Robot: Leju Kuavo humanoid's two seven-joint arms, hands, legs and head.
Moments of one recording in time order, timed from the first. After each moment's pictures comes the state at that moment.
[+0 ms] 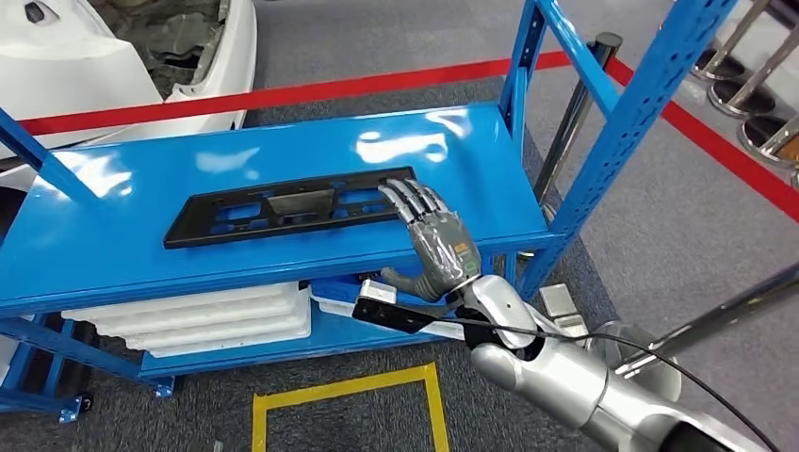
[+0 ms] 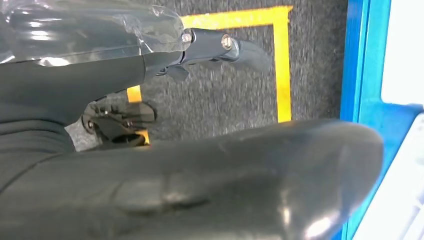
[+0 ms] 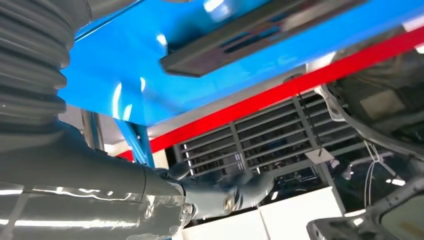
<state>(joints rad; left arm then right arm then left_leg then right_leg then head) -0.19 0.05 -1.04 -0.36 0.71 0.23 -0.47 -0.48 -0.31 0.68 -1.65 0.65 -0.42 0.12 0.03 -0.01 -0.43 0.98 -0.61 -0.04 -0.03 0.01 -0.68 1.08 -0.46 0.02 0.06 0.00</state>
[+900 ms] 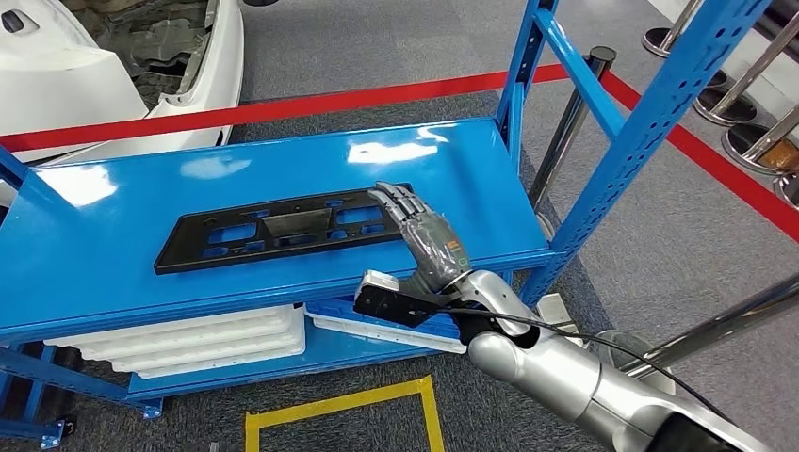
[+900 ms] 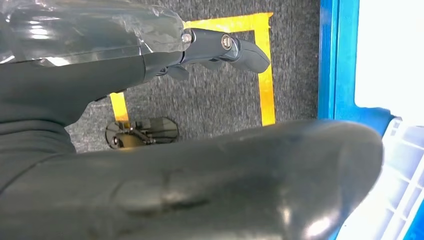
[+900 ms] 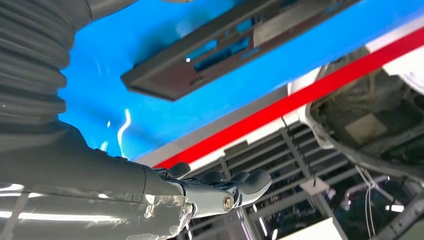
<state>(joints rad) -0.20 0.04 -1.04 -0.36 0.70 0.26 -0.47 -0.49 -0.32 0.68 -1.64 0.40 -0.39 0.04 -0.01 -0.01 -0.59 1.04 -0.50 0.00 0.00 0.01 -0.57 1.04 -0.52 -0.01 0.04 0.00</state>
